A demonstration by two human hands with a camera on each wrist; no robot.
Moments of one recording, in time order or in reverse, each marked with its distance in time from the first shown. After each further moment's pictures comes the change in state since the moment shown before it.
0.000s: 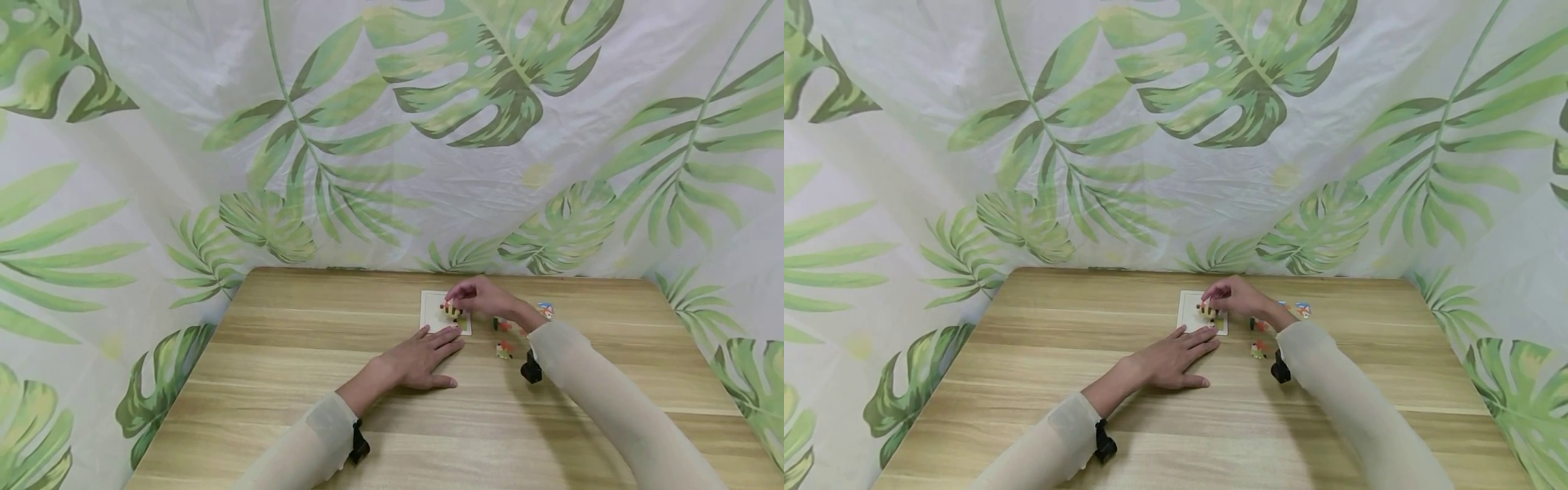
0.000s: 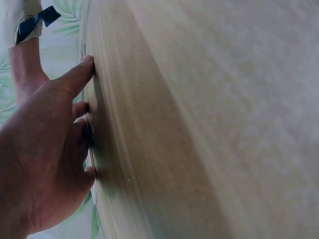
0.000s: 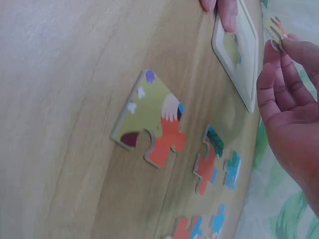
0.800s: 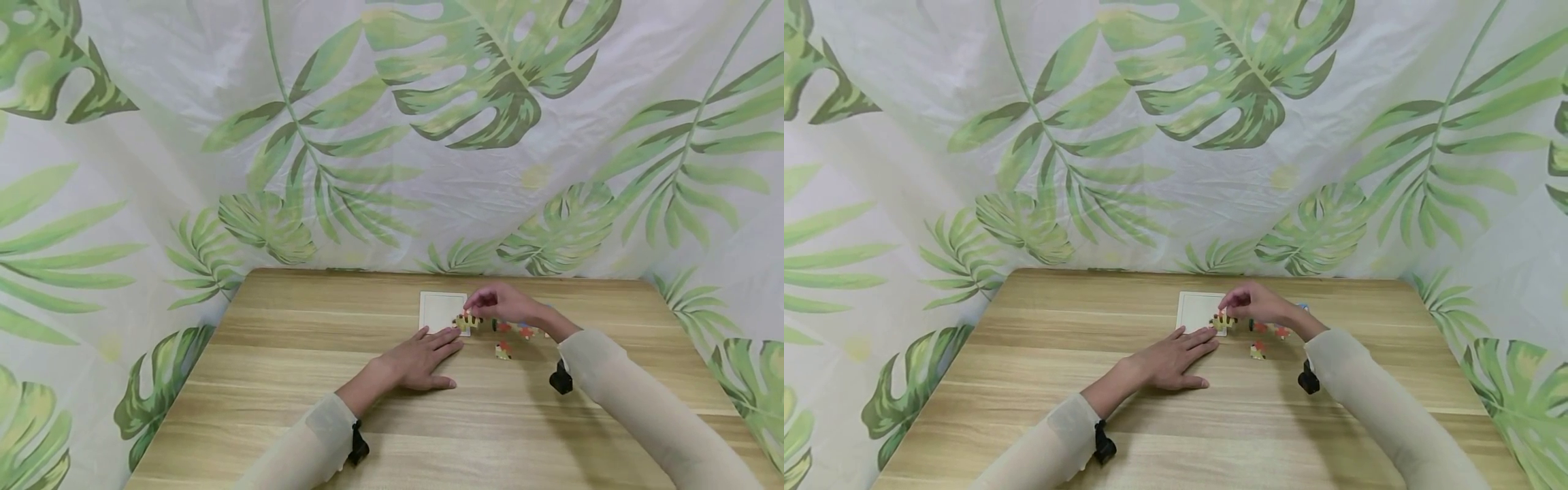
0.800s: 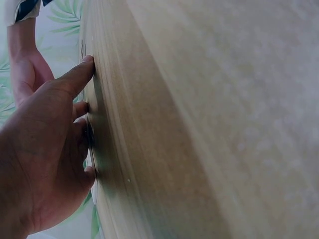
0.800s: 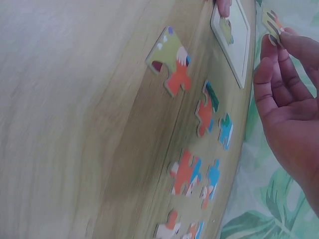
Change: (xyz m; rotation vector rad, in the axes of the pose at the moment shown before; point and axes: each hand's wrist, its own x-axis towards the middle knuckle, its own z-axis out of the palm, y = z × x) left_hand 0.000 0.000 0.000 -0.029 -0.006 -0.006; right_hand -0.044 -0.006 -0.019 -0.021 -0.052 0.034
